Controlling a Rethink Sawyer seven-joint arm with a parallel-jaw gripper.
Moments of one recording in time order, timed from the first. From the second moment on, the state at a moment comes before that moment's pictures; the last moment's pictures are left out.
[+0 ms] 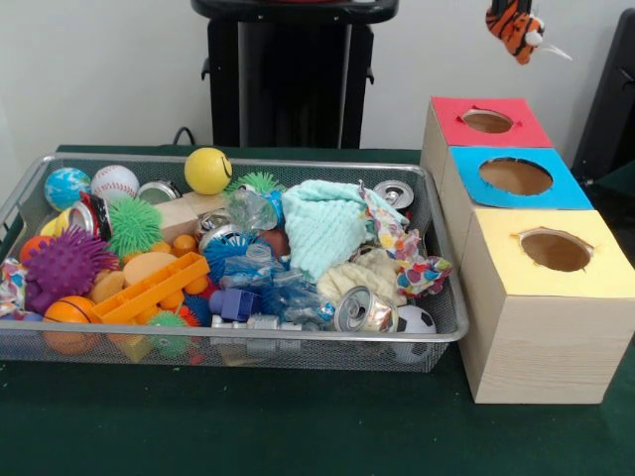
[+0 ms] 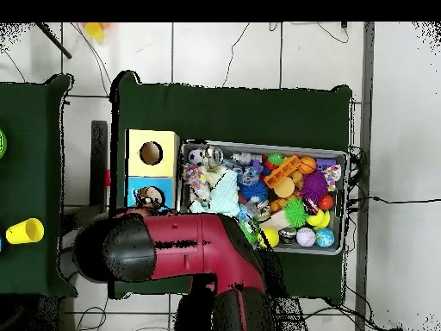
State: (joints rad) arm -0.14 -1.11 0.17 1.90 -0.02 0.76 1.83
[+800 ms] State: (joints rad) arm -0.14 -1.08 0.14 2.07 -0.01 0.61 1.83
